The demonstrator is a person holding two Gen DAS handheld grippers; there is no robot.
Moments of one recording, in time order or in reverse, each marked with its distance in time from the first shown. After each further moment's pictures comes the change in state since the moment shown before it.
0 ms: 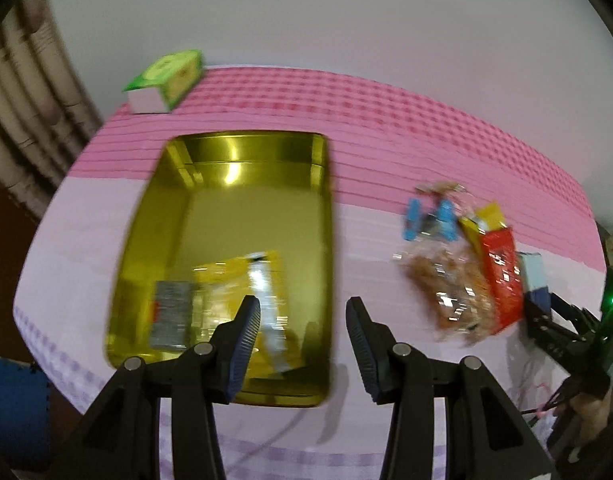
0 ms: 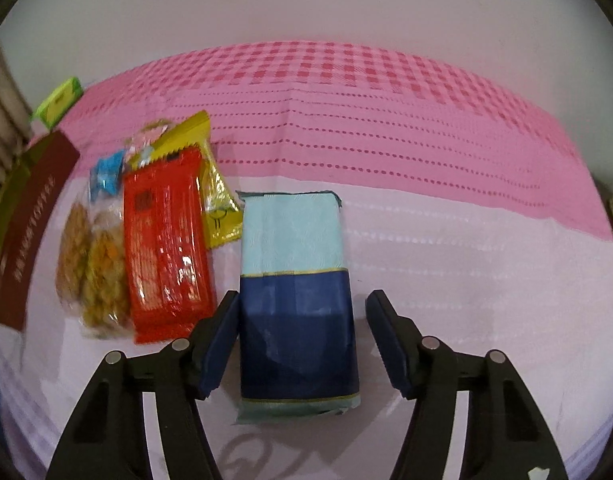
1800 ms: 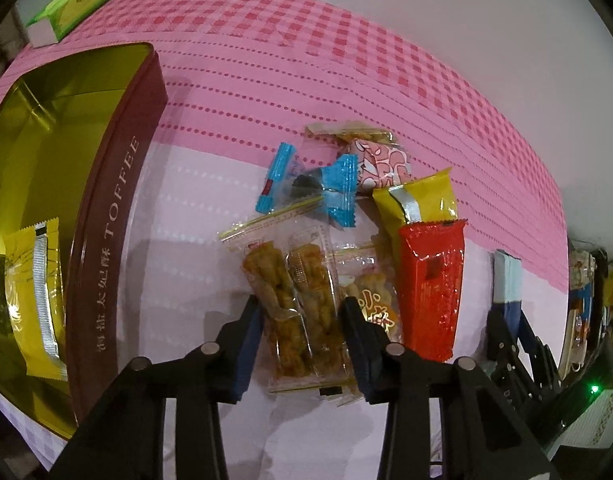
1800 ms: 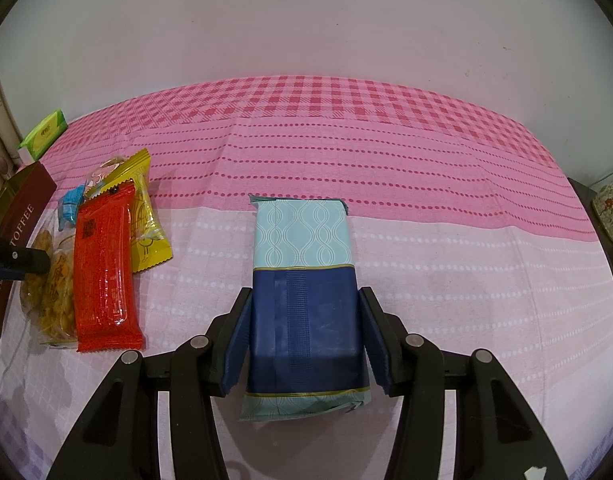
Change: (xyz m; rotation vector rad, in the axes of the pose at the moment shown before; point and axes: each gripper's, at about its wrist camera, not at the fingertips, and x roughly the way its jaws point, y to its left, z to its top) left arm 0.091 -0.090 0.025 -0.128 0.240 -0.197; right arm -0.001 -0.053 -0.005 0.081 -0.128 -0.033
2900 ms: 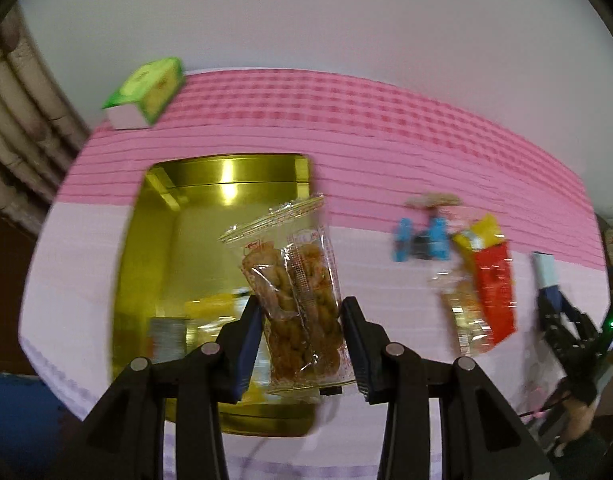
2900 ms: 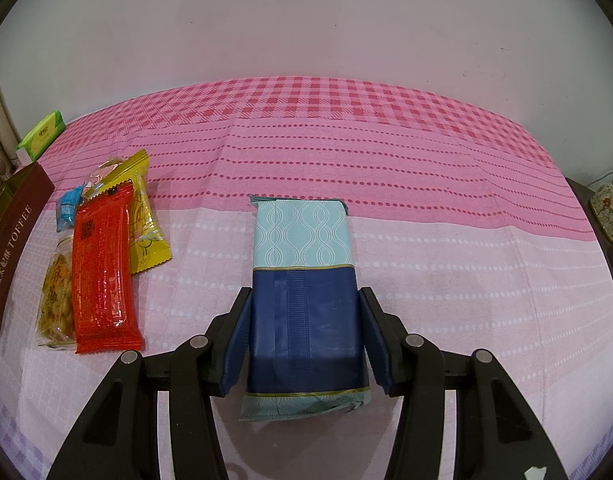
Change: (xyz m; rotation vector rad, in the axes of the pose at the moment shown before) left arm -0.107 0.069 0.004 0.136 -0.182 0.246; right arm 0.002 0.002 0.000 0.003 -0.006 -0.008
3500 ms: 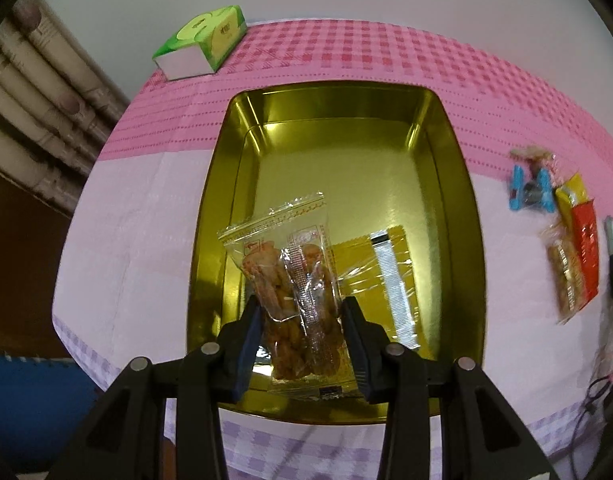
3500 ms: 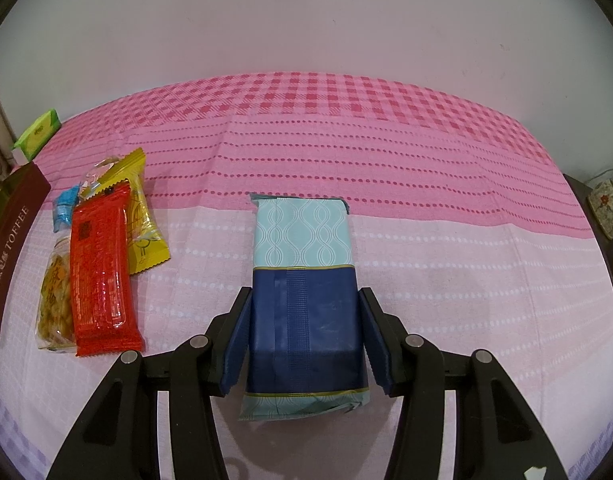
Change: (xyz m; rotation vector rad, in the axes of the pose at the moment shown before) left arm 0.037 0.065 -0.031 0.021 0.097 0.150; right arm 0.003 0.000 0.004 0.006 0.024 -0.012
